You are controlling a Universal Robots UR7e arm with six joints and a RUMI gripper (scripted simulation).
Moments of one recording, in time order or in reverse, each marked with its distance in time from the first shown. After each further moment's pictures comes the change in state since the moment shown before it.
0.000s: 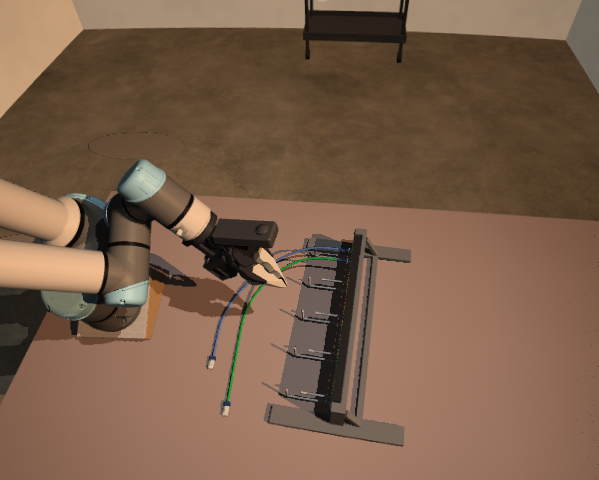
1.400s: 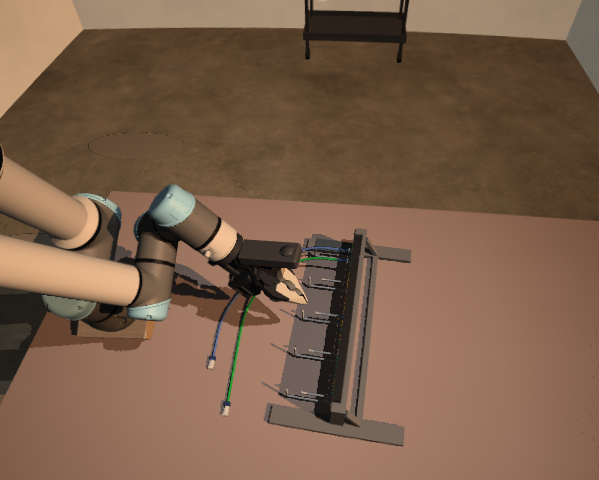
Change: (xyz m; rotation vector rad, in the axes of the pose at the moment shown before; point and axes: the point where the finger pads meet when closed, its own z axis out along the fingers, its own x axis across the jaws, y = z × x) arm 0.002 0.000 0.066 -0.003 -0.002 0.000
